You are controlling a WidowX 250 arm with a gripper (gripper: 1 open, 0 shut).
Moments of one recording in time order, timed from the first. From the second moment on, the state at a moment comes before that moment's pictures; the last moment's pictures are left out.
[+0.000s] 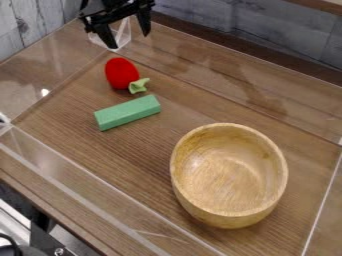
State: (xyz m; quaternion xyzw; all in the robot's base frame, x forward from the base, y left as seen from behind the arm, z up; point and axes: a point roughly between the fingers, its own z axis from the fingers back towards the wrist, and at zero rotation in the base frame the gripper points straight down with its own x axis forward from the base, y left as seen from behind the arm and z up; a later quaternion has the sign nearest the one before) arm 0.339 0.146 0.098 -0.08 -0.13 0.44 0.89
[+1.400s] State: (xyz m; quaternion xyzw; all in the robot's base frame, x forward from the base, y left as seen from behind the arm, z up) arm 0.342 0.162 0.044 -0.05 -0.13 0.48 0.86
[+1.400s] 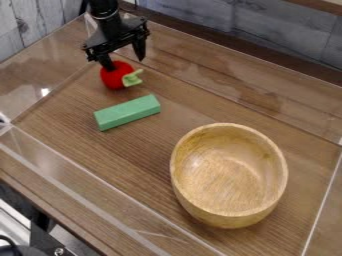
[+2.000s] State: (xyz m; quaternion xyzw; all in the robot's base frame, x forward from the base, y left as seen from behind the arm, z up) arm 0.342 0.161 0.043 -0.06 -0.13 0.46 0.87
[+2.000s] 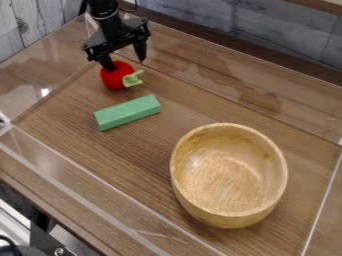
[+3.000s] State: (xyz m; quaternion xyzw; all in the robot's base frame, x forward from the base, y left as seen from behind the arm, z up) arm 0.341 0.152 0.035 -0.07 -0.13 0.44 0.88
